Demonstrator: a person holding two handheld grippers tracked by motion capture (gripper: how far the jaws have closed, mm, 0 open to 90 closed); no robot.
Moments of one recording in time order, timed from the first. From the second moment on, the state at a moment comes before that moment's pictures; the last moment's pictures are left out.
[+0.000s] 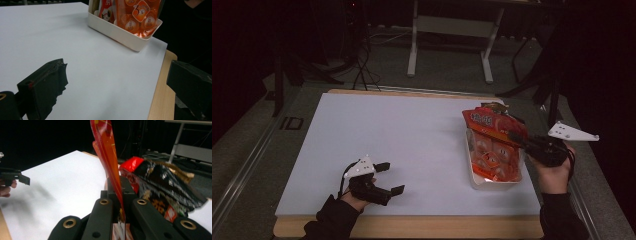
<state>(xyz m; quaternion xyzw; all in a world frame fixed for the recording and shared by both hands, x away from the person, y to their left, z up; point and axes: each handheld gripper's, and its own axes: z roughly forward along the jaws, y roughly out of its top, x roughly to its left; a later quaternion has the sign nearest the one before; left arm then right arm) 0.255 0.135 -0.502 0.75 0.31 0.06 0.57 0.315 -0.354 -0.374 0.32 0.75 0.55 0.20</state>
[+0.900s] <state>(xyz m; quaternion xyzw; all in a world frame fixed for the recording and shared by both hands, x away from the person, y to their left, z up) 0.258 0.138 -0.508 0.75 0.33 0.05 0.57 0.325 -0.392 -0.407 0.39 0.72 0.54 0.18</state>
